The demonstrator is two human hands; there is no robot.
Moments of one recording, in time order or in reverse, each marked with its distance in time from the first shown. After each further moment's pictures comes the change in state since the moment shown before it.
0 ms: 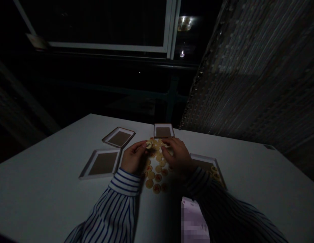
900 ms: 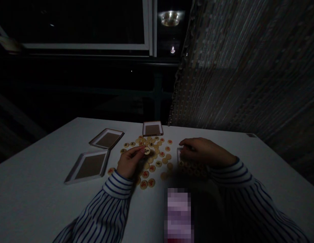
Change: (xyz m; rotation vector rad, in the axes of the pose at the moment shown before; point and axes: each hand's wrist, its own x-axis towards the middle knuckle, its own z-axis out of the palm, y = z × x) left_hand -0.018 -0.008 0.021 0.232 -0.113 0.012; right_hand -0.016 0.034 -0.127 -0.313 -0.651 0.190
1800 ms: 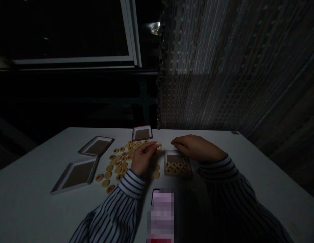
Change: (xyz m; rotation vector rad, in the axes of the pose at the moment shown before) left_hand -0.015 0.031 0.098 -0.226 -0.095 -0.068; right_hand -0.025 0.020 -0.019 0.016 0.077 -0.023
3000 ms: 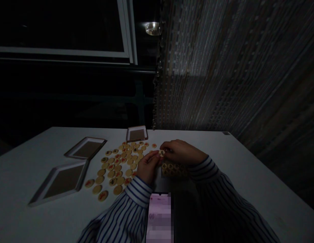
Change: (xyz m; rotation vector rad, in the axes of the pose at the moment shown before) left_hand -0.005 -0.045 0.013 -0.270 -0.014 -0.160; right_hand 0.023 -0.007 0.033 0.055 -0.029 -0.056
